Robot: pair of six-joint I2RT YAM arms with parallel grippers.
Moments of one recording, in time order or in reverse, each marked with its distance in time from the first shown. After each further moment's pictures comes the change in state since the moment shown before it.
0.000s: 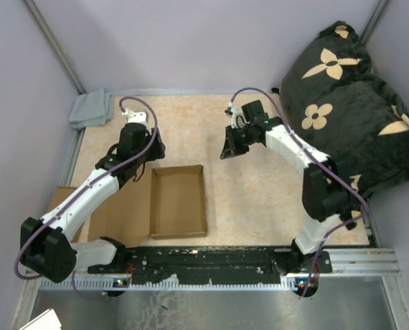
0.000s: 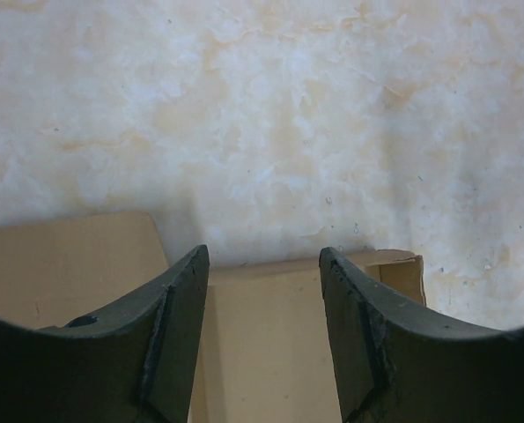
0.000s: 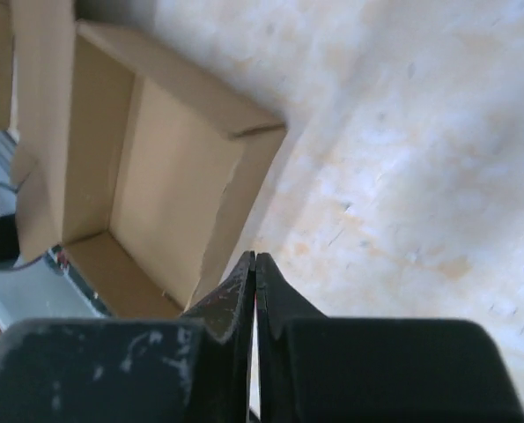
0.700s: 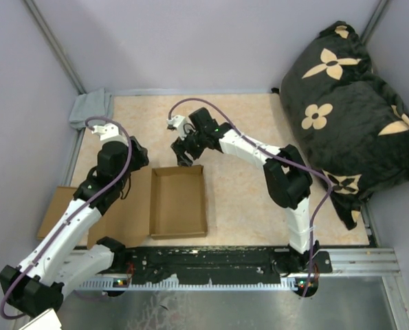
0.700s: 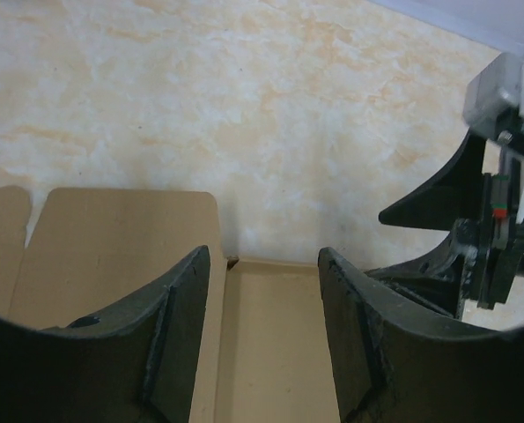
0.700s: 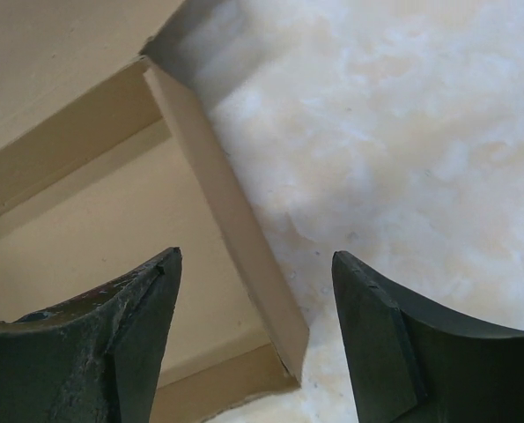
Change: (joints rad) left arm 0.000 -0.346 -0.144 -0.027 -0.178 -0.101; right arm 0.261 0.357 0.329 0.139 0.134 -0.428
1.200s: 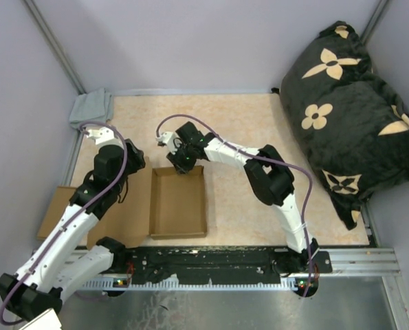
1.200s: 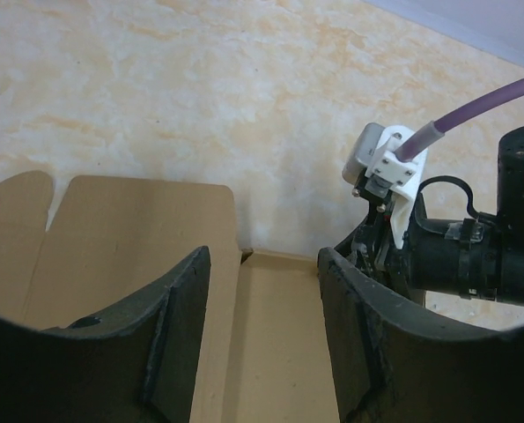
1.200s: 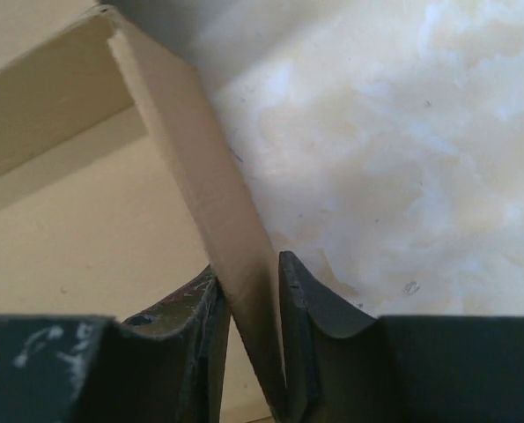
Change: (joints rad) left arm 0.000 -0.066 -0.016 -0.060 -0.038 -0.027; right arm 0.092 0.166 0.062 -0.011 0.044 -0.085
